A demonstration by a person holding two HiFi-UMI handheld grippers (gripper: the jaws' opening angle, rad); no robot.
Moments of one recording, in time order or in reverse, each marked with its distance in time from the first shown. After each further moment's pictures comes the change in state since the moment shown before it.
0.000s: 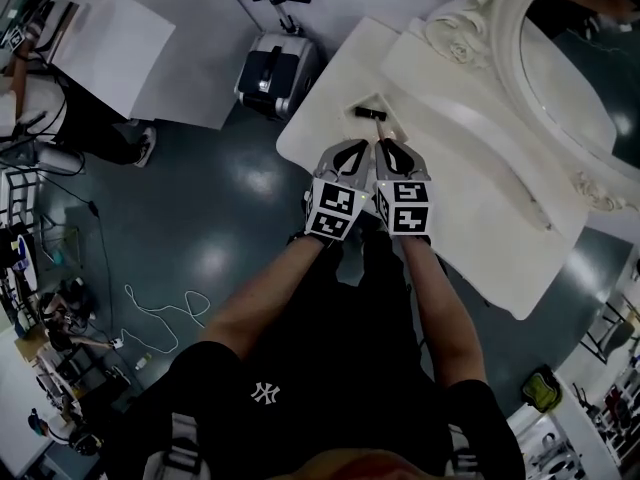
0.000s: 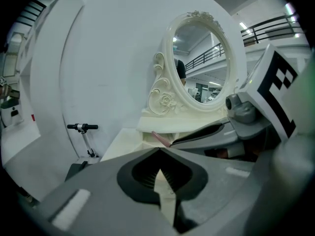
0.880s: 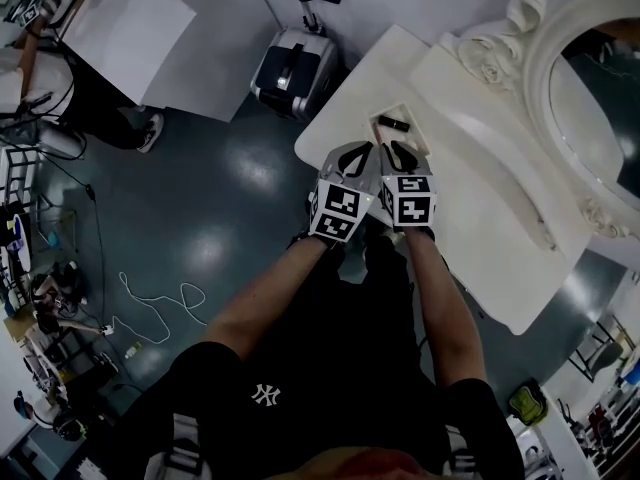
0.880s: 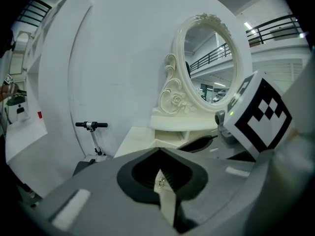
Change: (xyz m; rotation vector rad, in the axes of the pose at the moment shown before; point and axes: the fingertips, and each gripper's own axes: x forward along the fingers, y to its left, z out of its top) left arm -0.011 0.042 -0.008 -0.029 -0.007 0.046; right arm 0.050 0.023 -0.015 -0.044 0.112 0.054
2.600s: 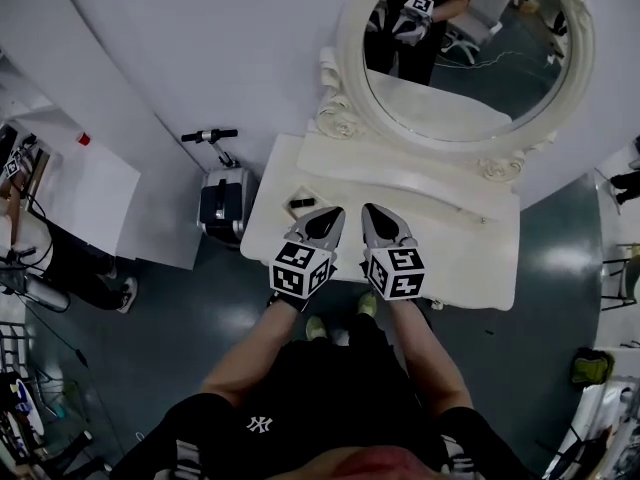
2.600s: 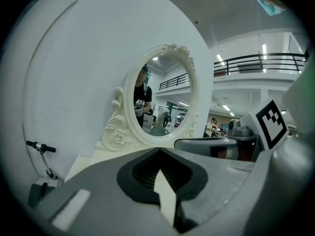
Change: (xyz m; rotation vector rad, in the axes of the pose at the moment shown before) left arm -0.075 -0.149 0.139 0.005 -0.167 -0.462; right arm -0.256 -0.046 0.066 0.200 -0.480 -0.292
